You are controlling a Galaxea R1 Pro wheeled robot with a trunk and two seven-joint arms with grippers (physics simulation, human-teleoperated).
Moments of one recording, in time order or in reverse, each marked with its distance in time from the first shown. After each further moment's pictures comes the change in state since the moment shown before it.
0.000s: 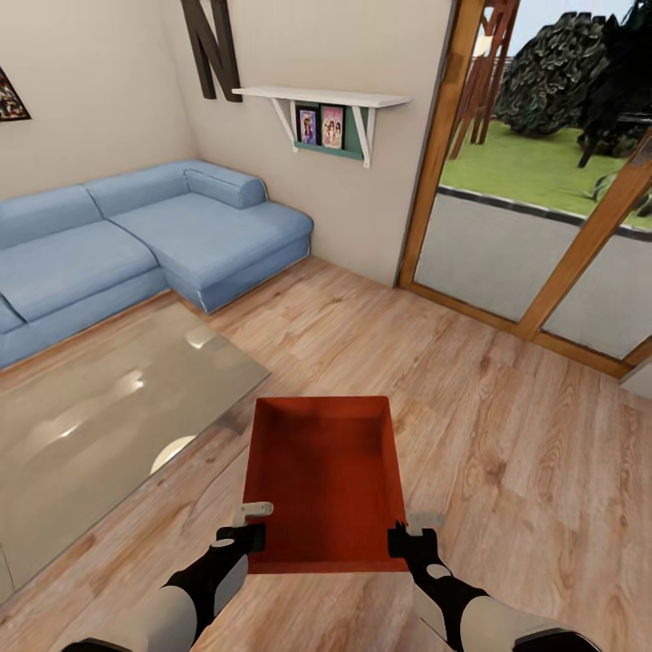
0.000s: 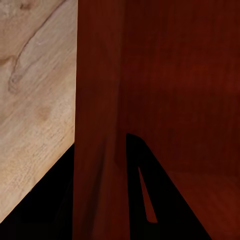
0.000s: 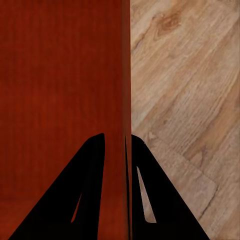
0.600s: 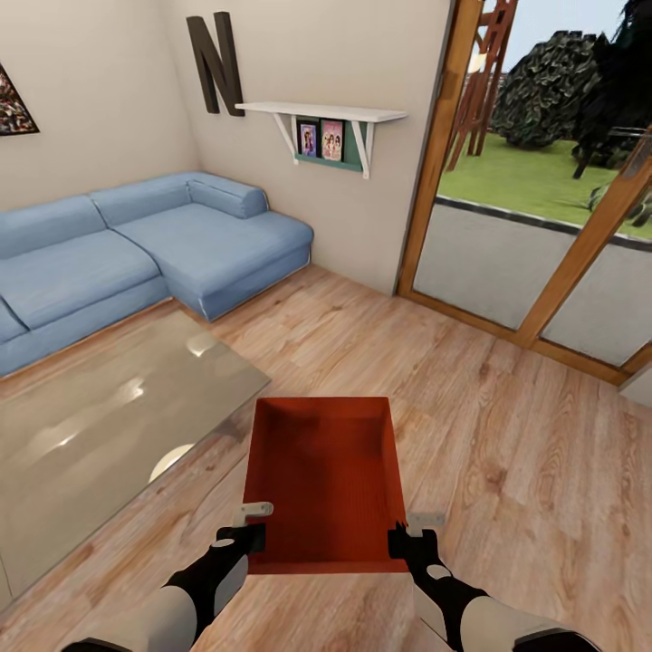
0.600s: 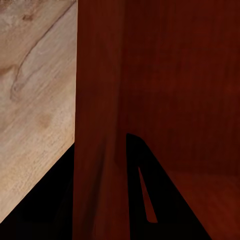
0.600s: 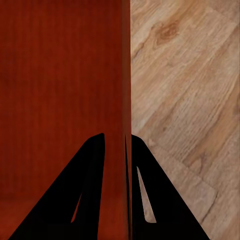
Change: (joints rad) left arm 0.000 0.000 -0.002 0.000 0.000 0.004 0.001; right arm 0.000 0.000 -0.003 0.004 0.000 0.000 0.001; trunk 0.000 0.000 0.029
